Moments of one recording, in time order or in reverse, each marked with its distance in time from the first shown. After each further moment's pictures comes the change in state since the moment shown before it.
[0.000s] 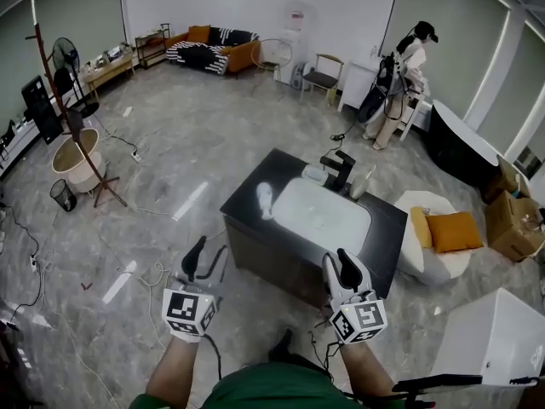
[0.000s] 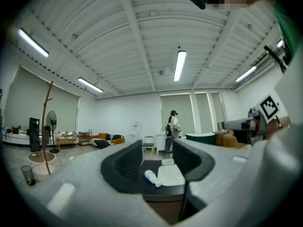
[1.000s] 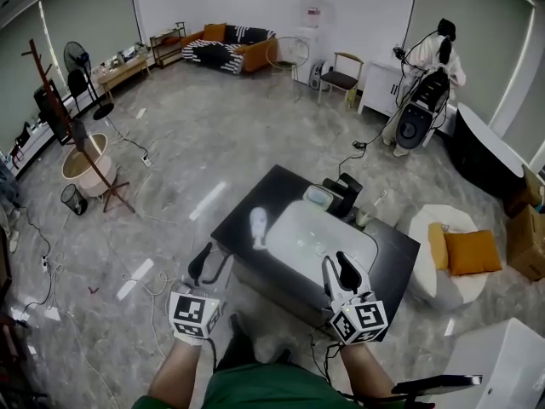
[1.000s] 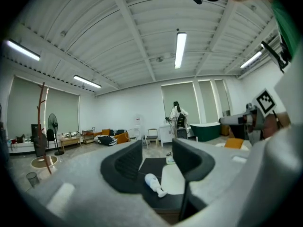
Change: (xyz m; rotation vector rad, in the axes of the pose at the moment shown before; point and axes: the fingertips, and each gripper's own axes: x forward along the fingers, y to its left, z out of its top) left arm 0.206 -0.019 -0.018 0.057 0.113 0.050; right arm 0.138 -0.175 -0.013 0.125 0.035 0.076
